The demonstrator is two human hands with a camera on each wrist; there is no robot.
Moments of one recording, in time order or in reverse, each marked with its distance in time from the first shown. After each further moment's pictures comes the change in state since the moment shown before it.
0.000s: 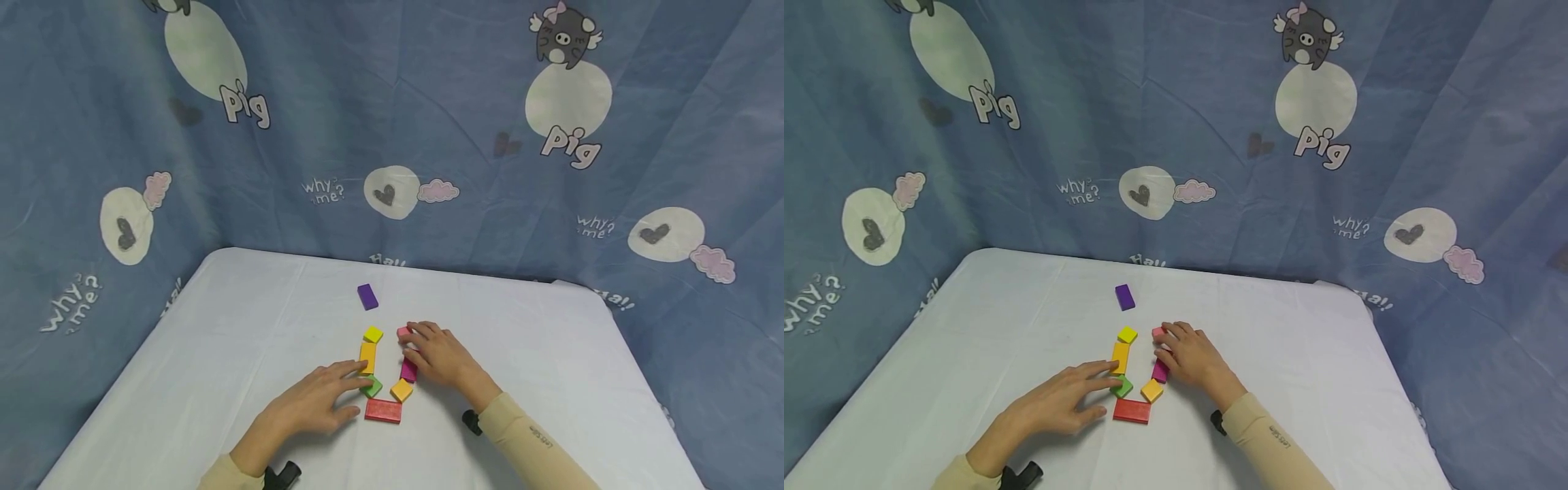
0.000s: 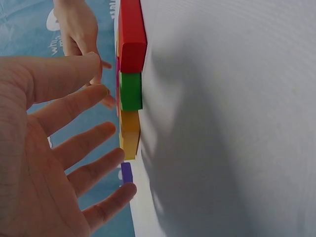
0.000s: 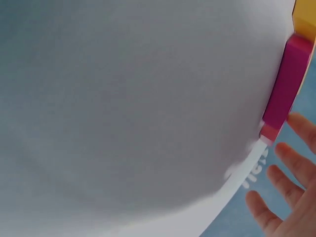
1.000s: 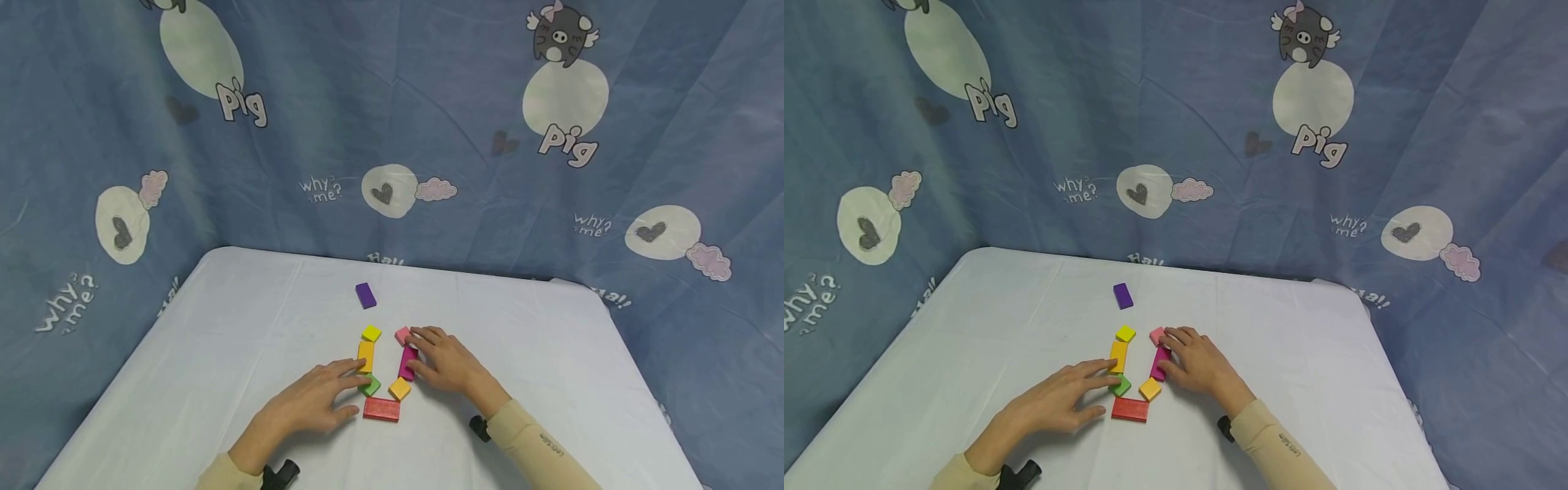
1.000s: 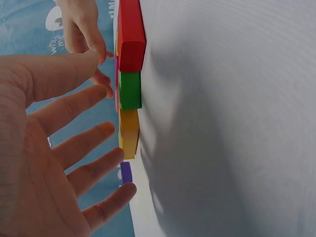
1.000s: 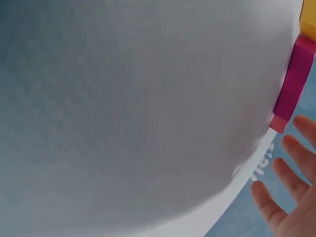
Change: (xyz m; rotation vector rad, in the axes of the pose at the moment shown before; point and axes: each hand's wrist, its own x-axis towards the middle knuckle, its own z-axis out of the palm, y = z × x) left_hand 0.000 0.001 0.000 -0.033 -0.001 -0.008; right_hand -0.018 0.011 0.002 0.015 0.006 -0.040
